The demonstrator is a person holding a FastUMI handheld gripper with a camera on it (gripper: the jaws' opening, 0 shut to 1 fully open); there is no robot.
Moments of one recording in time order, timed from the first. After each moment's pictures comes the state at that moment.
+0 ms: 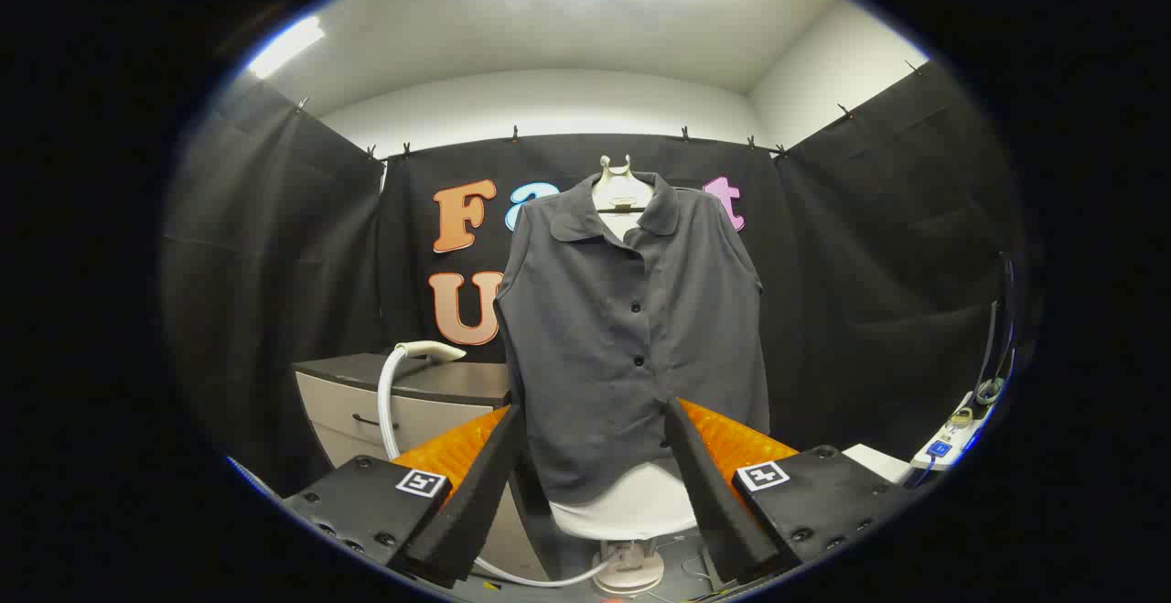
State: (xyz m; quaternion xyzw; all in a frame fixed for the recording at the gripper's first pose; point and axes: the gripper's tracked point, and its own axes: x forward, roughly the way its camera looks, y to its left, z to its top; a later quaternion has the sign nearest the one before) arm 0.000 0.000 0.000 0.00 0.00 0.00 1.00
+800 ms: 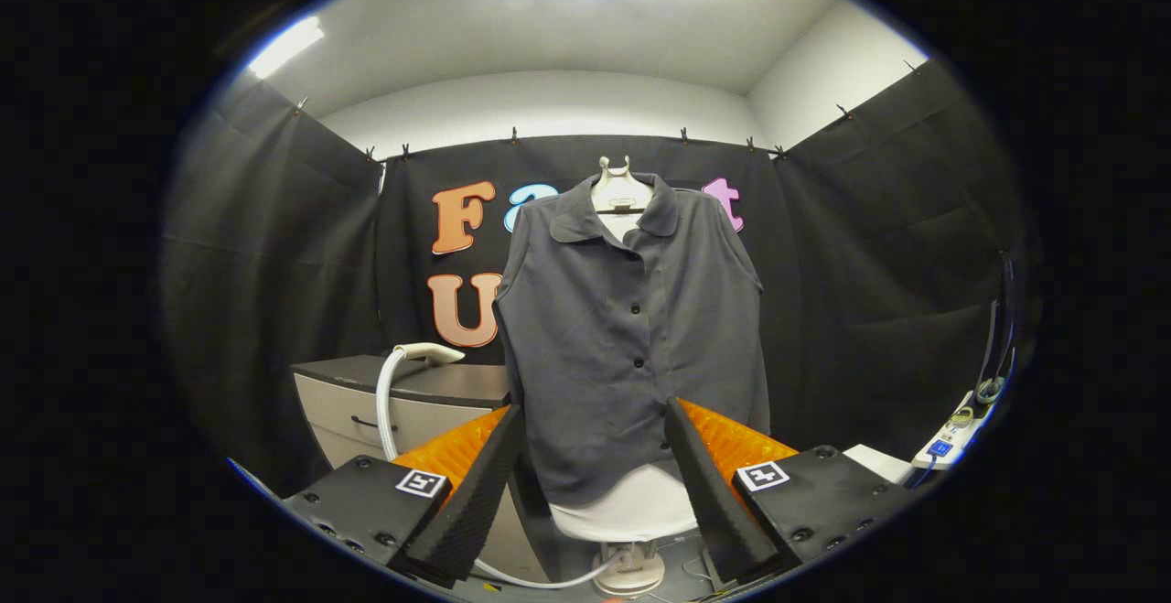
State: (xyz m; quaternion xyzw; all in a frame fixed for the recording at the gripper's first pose) arm 0.001 0.000 -0.005 0.00 0.00 0.00 1.00
